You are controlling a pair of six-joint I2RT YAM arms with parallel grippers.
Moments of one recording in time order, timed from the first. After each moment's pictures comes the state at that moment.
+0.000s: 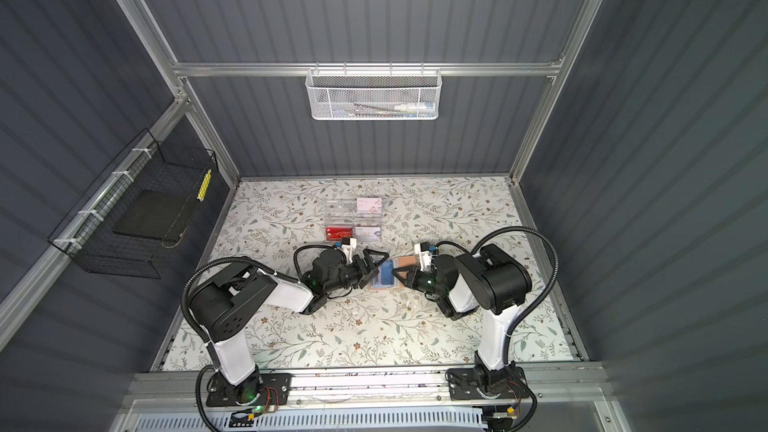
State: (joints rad) left arm -0.74 1.83 0.63 0.89 0.33 -1.29; right arm 0.38 1.93 0.36 1.18 -0.68 0.87
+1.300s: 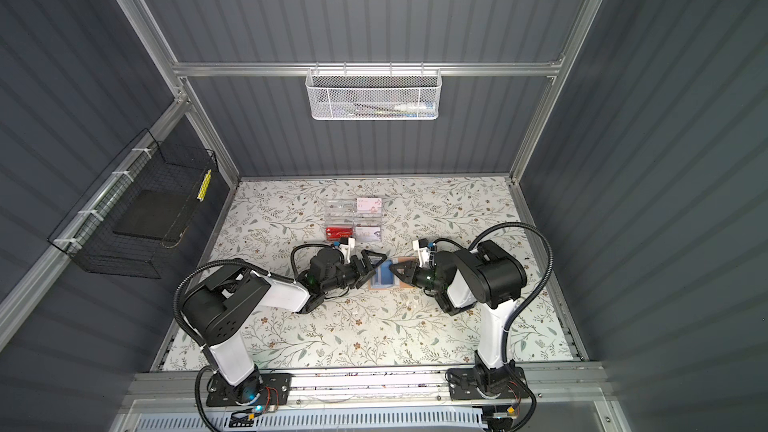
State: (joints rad) left arm -0.71 1.80 0.61 0.85 0.36 -1.24; right arm 0.36 1.99 0.42 1.23 -0.73 0.91
